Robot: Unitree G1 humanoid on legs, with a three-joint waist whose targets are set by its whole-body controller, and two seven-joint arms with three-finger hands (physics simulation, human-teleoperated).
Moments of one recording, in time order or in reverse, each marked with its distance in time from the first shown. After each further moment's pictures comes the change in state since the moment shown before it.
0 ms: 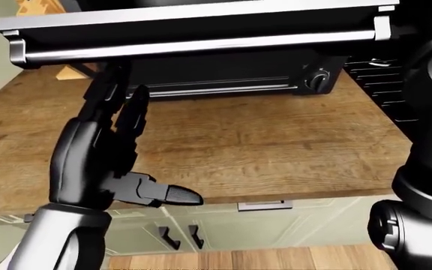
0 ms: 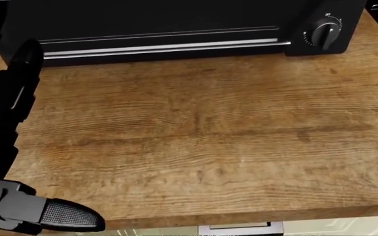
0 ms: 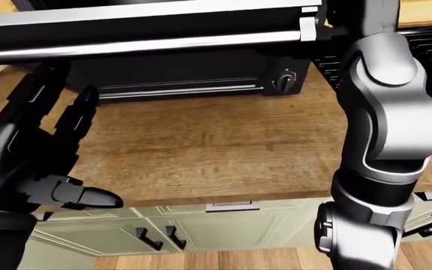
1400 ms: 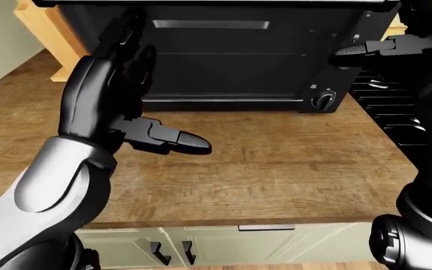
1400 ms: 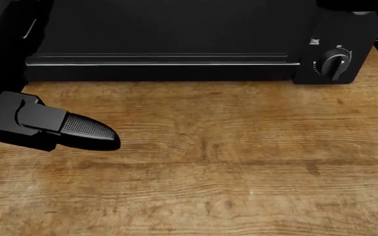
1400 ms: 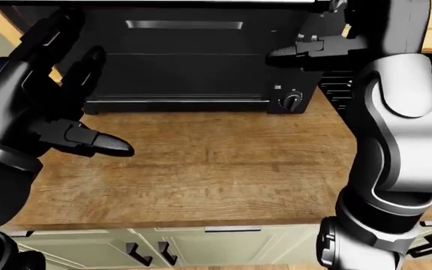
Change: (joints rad) left arm -0.454 -0.315 0.133 0.156 0.179 0.570 -0.214; right arm 0.120 0.005 -0.063 -0.177 0.032 -0.056 -0.030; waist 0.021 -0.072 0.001
